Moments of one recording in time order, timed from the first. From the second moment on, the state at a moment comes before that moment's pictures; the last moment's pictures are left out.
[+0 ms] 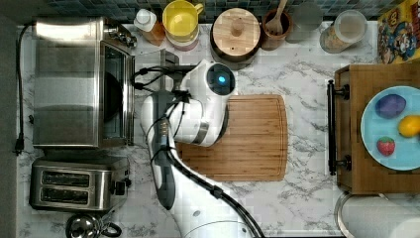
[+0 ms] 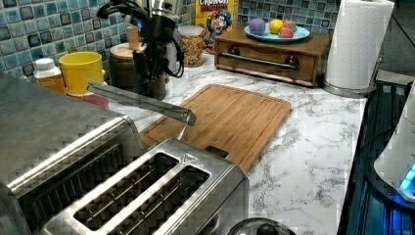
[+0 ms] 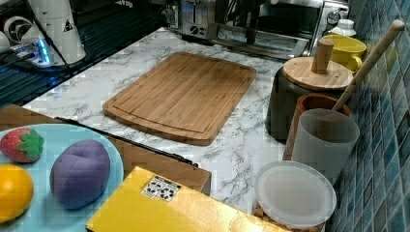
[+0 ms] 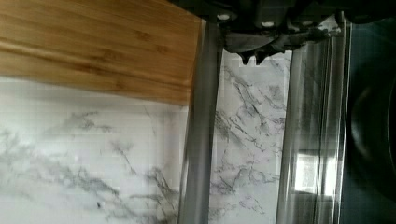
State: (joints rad) arm -0.02 0.34 0.17 -1.99 0.49 0.73 -1.10
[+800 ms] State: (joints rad) arm 0.16 0.34 0.20 -1.82 0.04 0.69 -0.67
